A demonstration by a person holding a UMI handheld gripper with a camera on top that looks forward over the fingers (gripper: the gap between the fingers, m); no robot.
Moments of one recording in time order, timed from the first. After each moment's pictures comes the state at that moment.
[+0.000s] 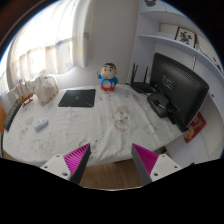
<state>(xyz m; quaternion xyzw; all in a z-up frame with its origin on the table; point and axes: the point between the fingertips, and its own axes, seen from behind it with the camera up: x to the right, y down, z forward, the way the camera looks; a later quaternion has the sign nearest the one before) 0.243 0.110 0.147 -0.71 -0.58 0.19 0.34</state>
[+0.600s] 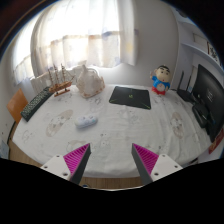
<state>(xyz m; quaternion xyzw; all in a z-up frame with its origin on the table) 0.174 -0.119 0.091 -0.64 -0.67 0.27 0.27</state>
